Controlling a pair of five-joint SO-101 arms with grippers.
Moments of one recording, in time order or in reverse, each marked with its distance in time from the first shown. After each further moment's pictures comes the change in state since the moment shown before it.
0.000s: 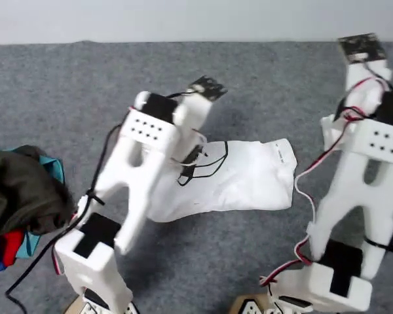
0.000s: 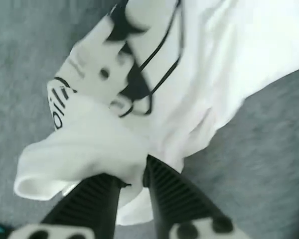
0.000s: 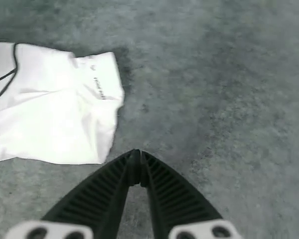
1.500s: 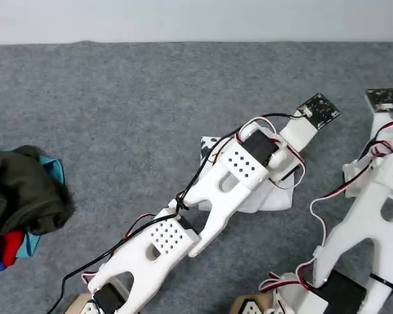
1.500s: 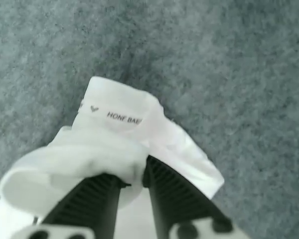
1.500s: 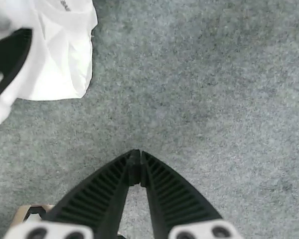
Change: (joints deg) left arm 22.4 47.8 -61.5 -8.4 9.1; right arm 12.3 -11.9 24.0 -0.8 7.7
